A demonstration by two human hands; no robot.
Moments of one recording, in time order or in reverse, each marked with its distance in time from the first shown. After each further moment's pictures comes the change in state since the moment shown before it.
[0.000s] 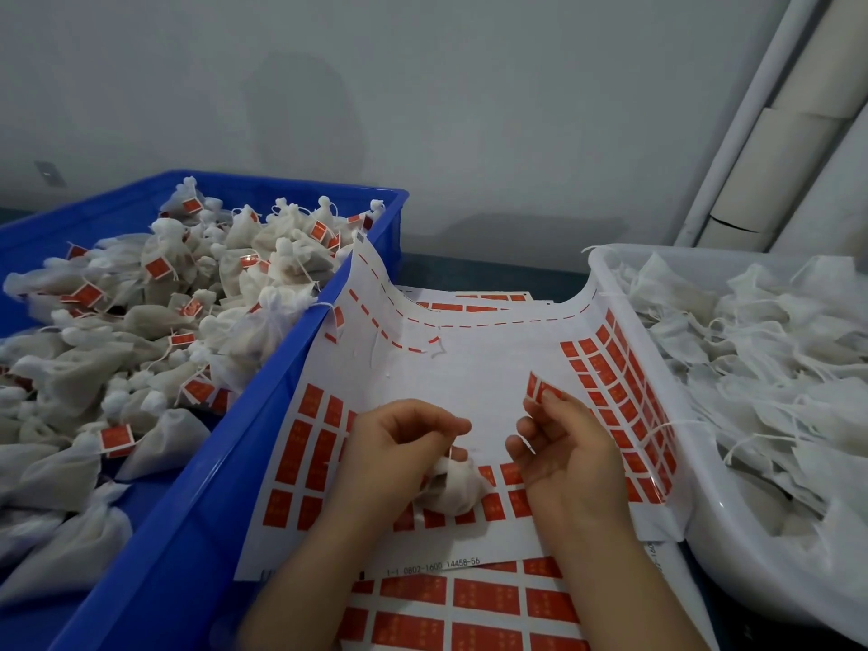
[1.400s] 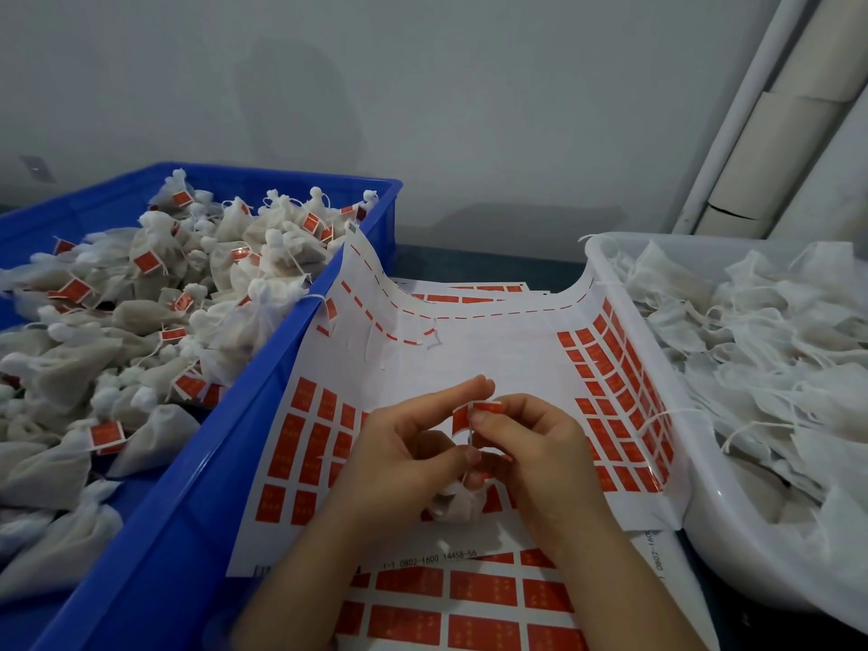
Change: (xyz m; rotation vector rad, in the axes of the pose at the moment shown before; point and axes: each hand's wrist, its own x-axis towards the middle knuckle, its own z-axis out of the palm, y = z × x) left_hand -0.001 -0.012 -0.003 0.036 -0.246 0.203; right_hand -0.005 0.009 -0.001 -0.516 -0.257 -0.119
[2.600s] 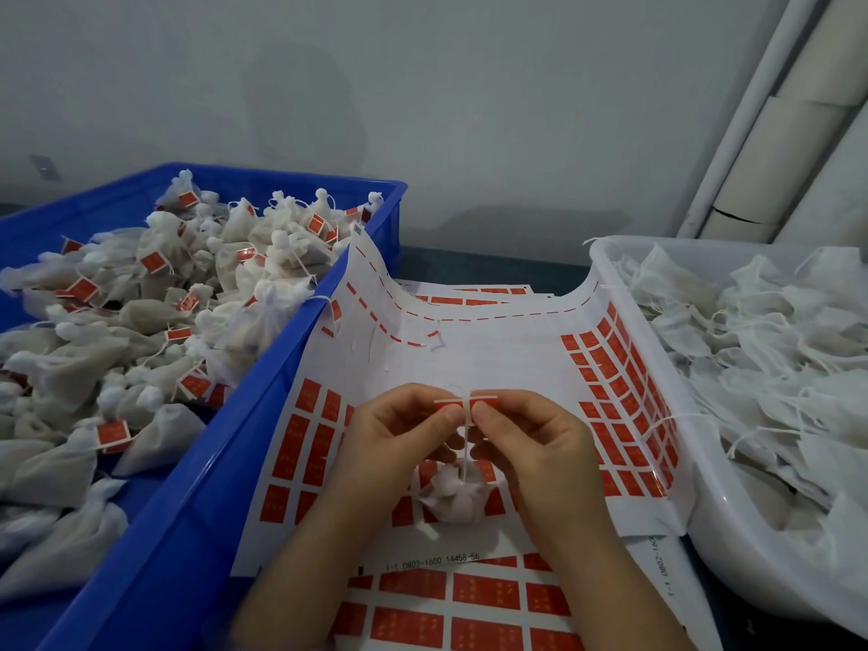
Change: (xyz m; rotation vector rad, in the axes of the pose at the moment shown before) left_hand 0.002 0.013 -0.003 -0.209 0.148 -0.076; right_hand -0.004 0.000 0.004 -0.088 0.015 -0.224
